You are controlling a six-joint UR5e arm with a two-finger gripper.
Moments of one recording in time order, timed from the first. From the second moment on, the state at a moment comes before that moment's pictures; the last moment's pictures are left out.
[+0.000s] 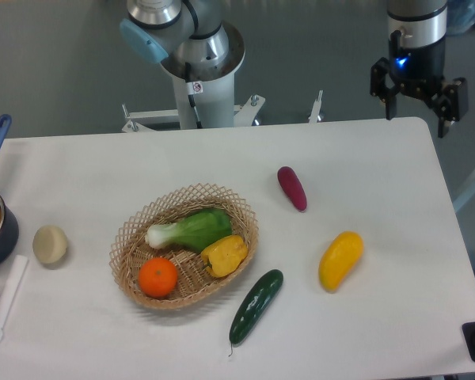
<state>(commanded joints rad) 2.88 -1.66 -1.62 -1.06 1.54 1.64</state>
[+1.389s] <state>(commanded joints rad) 2.71 -1.81 -1.69 -0.91 1.55 1.06</state>
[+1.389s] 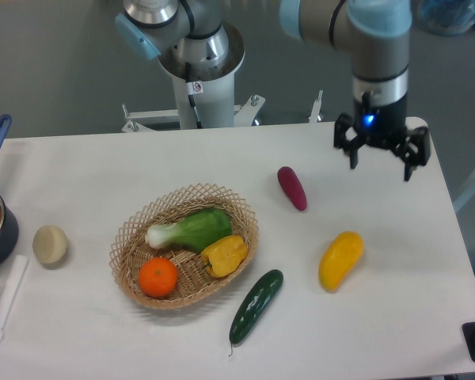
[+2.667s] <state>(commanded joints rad) 2.64 -2.14 -1.56 -0.88 1.55 1.06</state>
